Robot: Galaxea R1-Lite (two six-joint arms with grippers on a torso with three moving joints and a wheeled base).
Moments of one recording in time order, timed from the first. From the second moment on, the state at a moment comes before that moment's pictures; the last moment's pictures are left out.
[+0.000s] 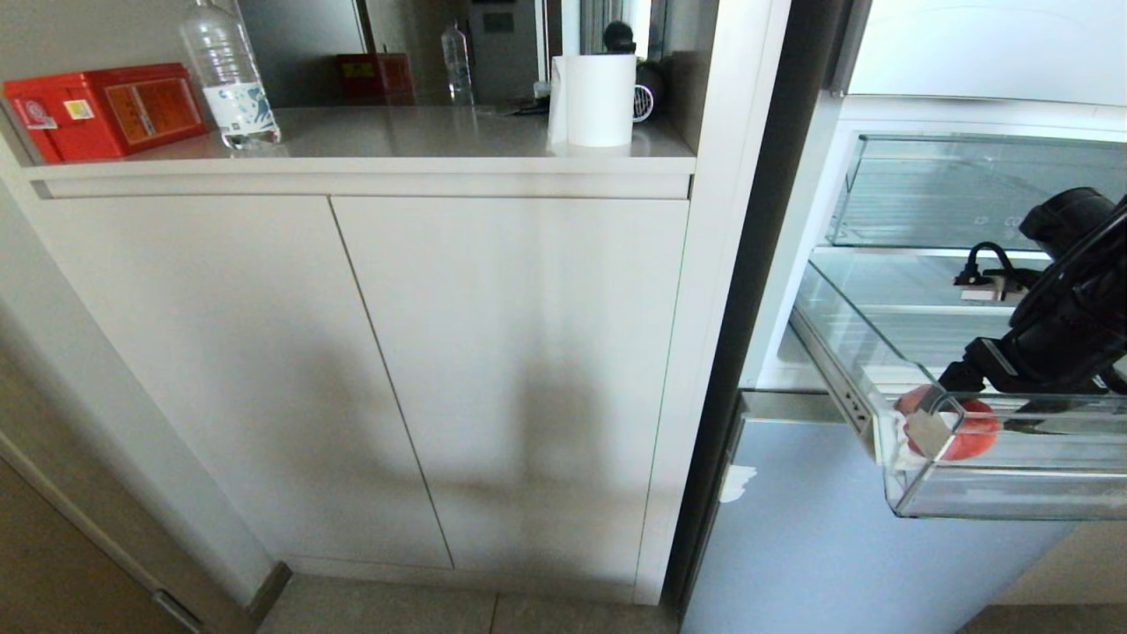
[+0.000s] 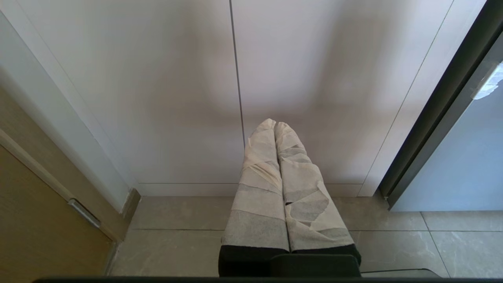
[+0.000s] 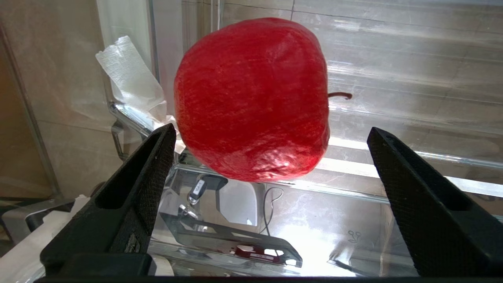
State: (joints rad) left arm 0.01 0.00 -0.04 0.10 0.01 0.04; right arm -0.16 1.96 -1.86 1.16 0.21 -0.11
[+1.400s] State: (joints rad) left arm 0.01 0.00 -0.04 0.10 0.01 0.04; right arm -0.15 2.01 -1.86 1.15 0.21 -0.11
